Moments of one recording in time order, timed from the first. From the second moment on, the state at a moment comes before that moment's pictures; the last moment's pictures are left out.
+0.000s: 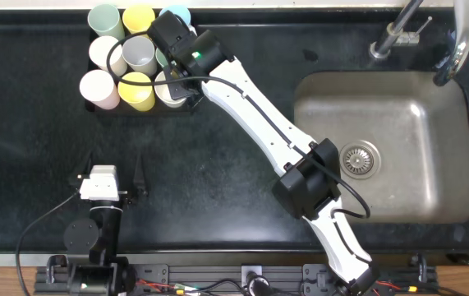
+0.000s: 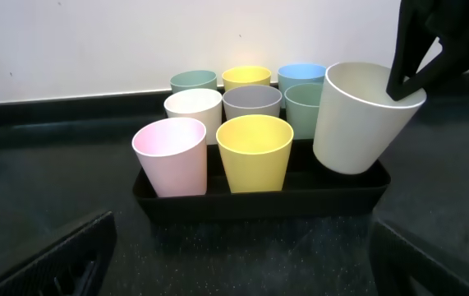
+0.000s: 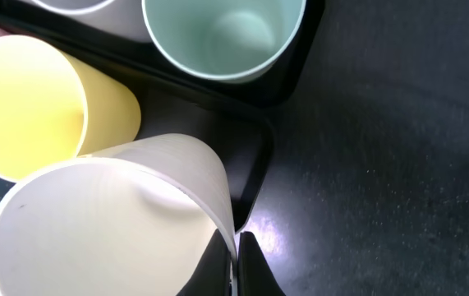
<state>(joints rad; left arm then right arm) -0.01 0.01 0.01 -0.08 0.00 0.06 0.73 2.35 2.42 -1.25 0.05 0.41</state>
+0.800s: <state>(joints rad) -0.01 0.01 0.01 -0.08 0.00 0.06 0.71 2.40 2.42 -1.25 0.04 0.41</state>
